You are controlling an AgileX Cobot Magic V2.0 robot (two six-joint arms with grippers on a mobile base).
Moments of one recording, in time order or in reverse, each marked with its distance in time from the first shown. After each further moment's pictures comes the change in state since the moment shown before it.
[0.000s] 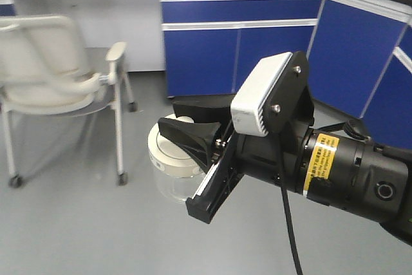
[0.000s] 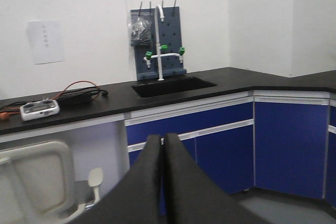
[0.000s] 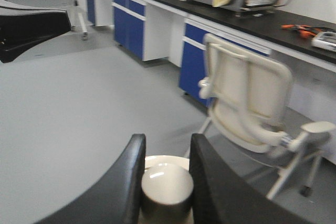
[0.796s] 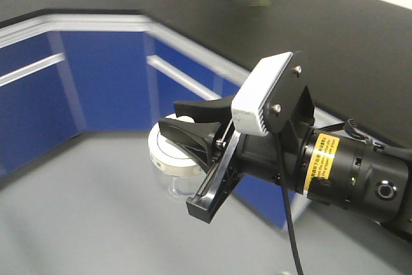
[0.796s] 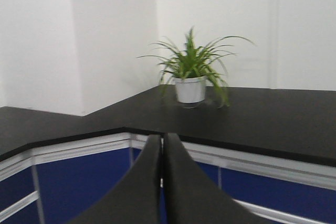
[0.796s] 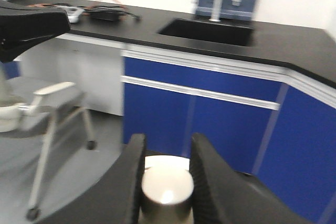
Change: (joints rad) left arm 0.000 0.000 0.000 0.000 0.000 0.000; right arm 0.000 0.000 0.000 0.000 0.000 0.000
